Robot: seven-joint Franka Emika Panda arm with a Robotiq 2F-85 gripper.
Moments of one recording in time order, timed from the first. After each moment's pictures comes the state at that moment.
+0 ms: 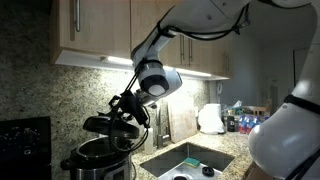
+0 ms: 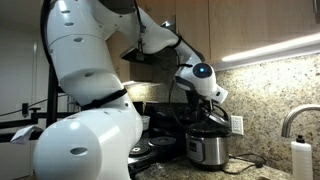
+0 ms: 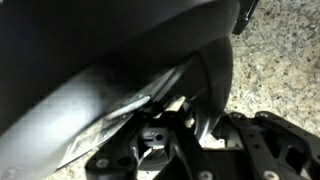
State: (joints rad) arm -0.76 -0.34 0.96 -2.36 2.02 2.68 -0.65
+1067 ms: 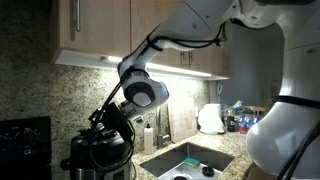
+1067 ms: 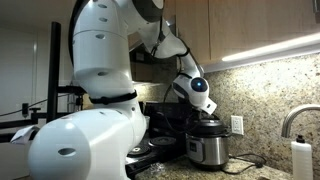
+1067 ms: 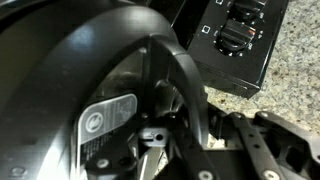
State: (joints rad) arm -0.87 -0.09 1.21 -2.27 2.07 2.75 -0.78
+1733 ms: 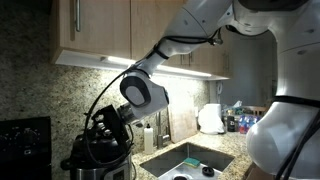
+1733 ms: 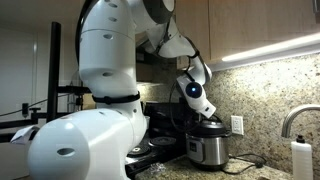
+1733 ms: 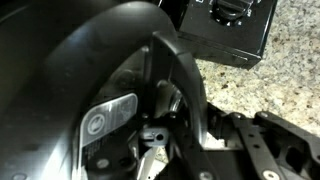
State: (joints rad) arm -0.88 0.00 1.22 -2.22 2.46 2.83 -1.13
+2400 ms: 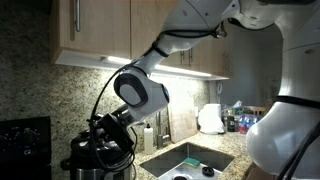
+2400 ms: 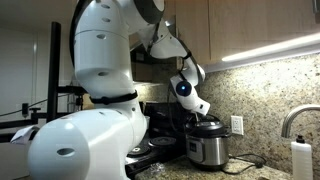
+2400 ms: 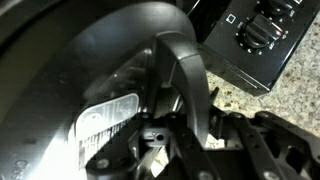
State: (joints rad) arm -0.88 -0.08 1.27 -2.24 2.60 2.93 -1.42
